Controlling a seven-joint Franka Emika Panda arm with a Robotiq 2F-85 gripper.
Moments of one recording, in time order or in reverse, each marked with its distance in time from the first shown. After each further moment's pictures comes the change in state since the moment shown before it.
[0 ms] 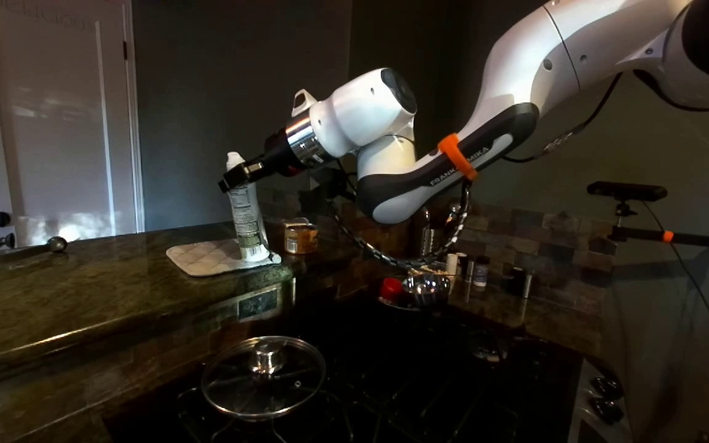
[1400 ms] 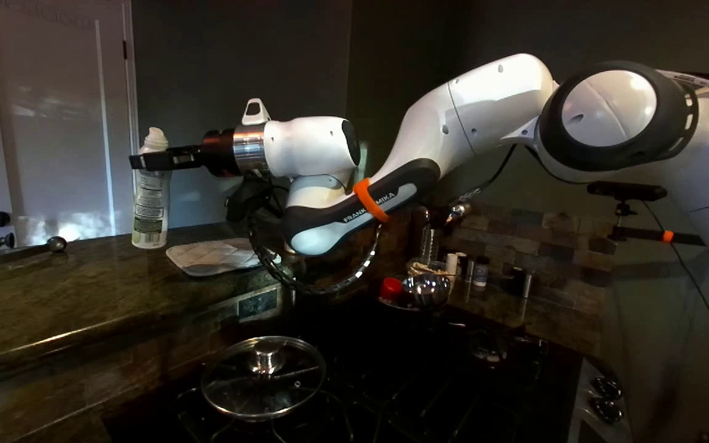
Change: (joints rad) arm 0.011 0.426 0.106 0.463 0.081 0.335 -0.134
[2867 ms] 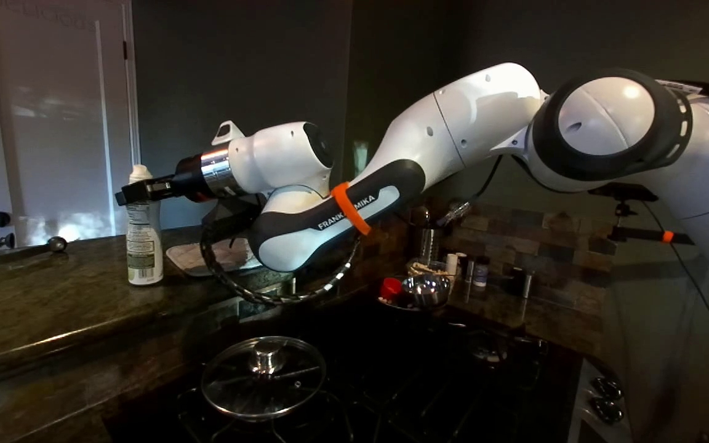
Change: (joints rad) arm 0.054 0.043 0.033 -0.007 0.250 -0.216 -0.155
